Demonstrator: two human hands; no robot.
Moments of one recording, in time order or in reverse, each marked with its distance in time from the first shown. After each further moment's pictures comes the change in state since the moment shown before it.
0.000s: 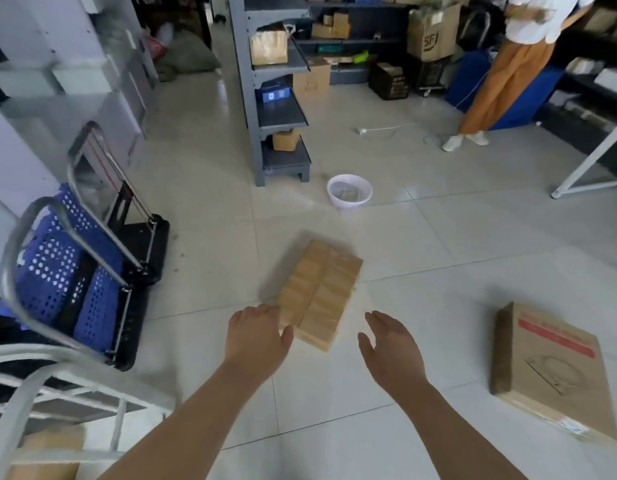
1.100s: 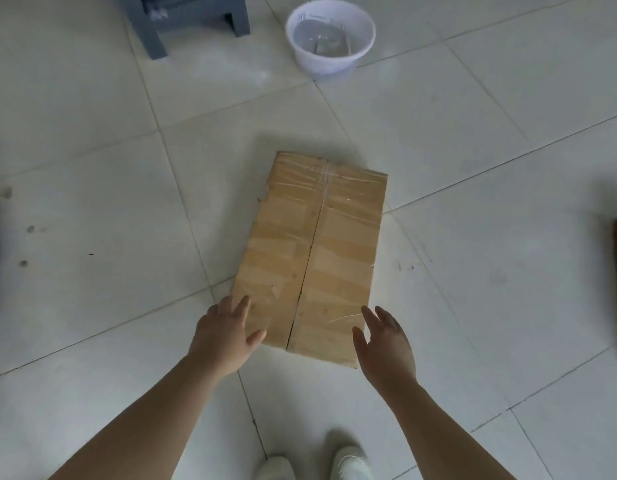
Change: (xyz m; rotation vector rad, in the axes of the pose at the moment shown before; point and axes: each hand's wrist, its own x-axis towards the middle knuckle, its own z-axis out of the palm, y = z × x) left_hand 0.471 -0.112 0.518 0.094 -0.447 0.130; right_hand 0.356 0.194 0.511 0.142 -0.254 0.484
